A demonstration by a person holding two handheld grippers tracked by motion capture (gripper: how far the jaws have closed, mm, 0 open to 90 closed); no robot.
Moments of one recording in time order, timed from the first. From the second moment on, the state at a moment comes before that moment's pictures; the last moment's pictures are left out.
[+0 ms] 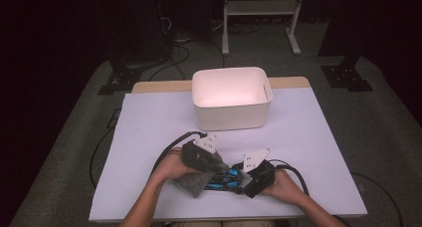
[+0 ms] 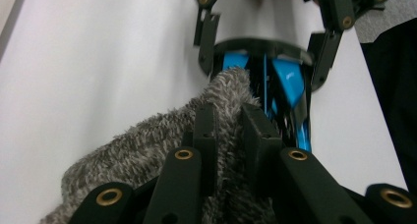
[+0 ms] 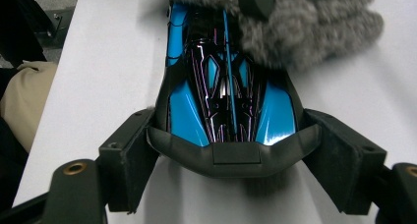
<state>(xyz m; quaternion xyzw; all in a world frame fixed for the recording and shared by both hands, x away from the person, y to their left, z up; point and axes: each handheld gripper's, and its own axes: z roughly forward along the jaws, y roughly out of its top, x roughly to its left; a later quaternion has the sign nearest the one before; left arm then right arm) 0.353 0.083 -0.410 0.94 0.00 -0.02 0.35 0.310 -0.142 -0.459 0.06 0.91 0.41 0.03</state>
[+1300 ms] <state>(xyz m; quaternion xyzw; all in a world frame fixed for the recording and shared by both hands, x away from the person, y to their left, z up) 0.328 0.150 -0.421 0.93 0.04 -0.02 0.35 0.309 -0.143 -0.458 0.07 0.91 0.40 0.03</state>
